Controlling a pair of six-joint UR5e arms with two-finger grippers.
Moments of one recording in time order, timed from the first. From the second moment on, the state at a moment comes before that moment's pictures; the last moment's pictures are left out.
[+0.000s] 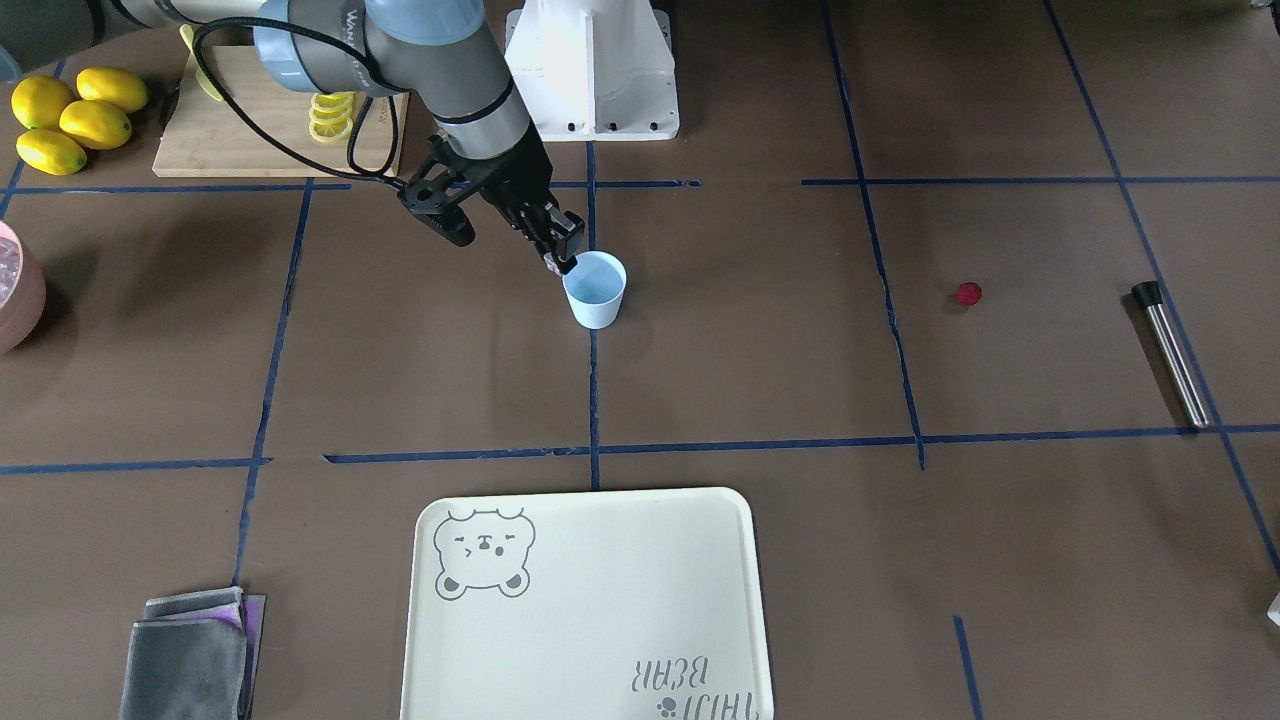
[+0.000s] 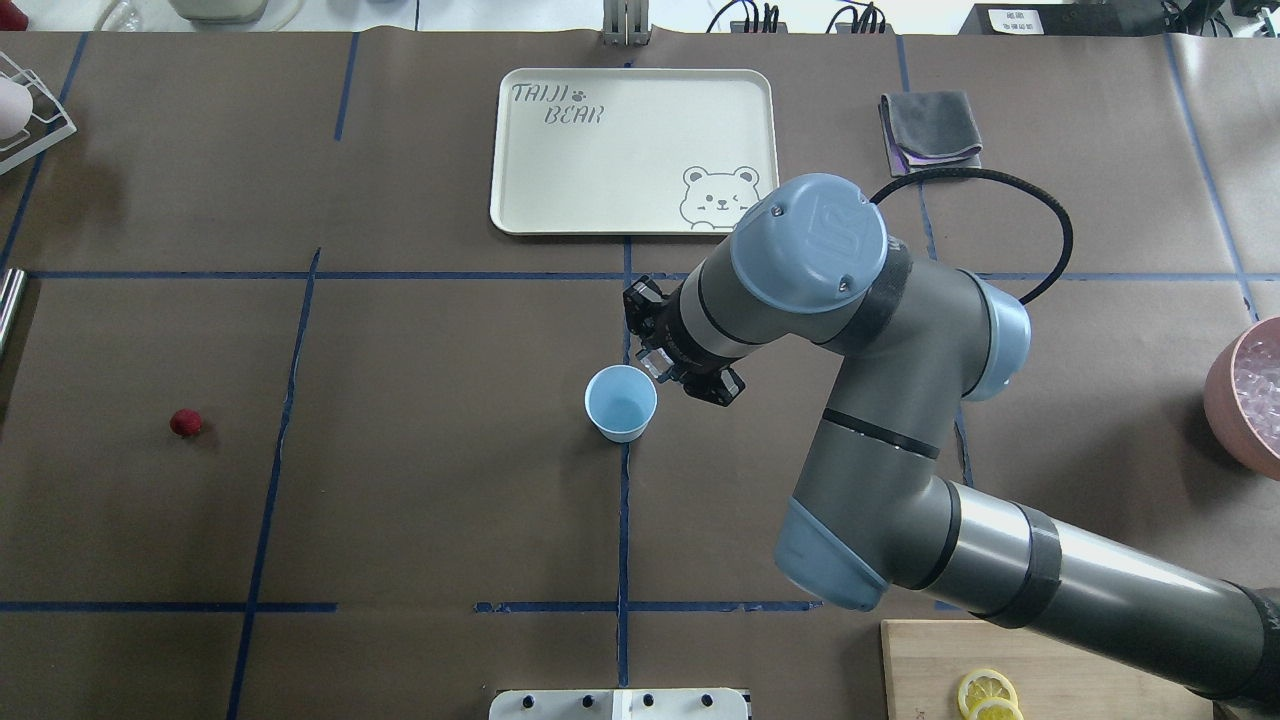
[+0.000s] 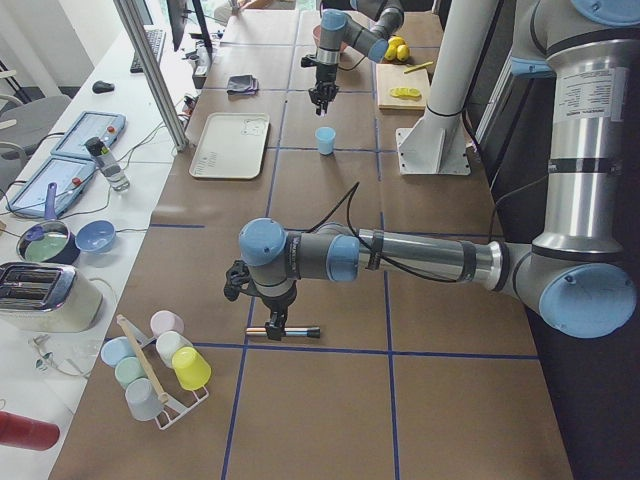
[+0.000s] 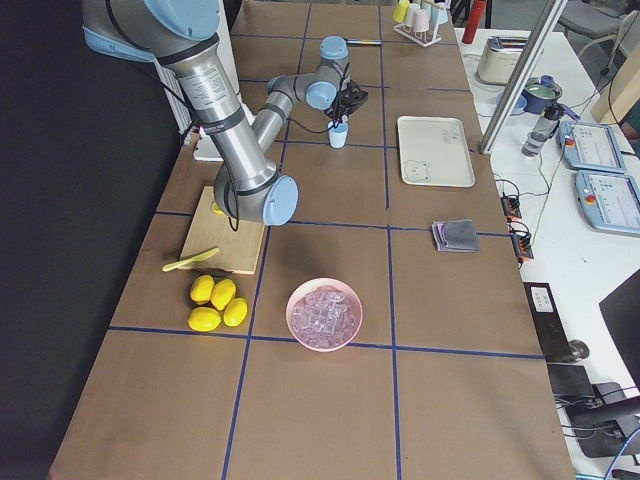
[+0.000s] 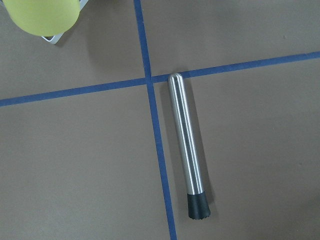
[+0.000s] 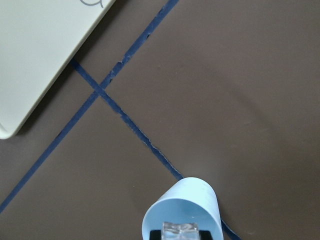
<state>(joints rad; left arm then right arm) -1.51 -1.54 -1.70 -1.50 -2.37 0.10 0.52 -0.91 1.79 -1.44 1.88 2.07</state>
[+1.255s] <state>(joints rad) -1.51 -1.54 -1.70 -1.50 -2.37 0.10 0.49 -0.89 1.76 -1.44 1.83 2.08</state>
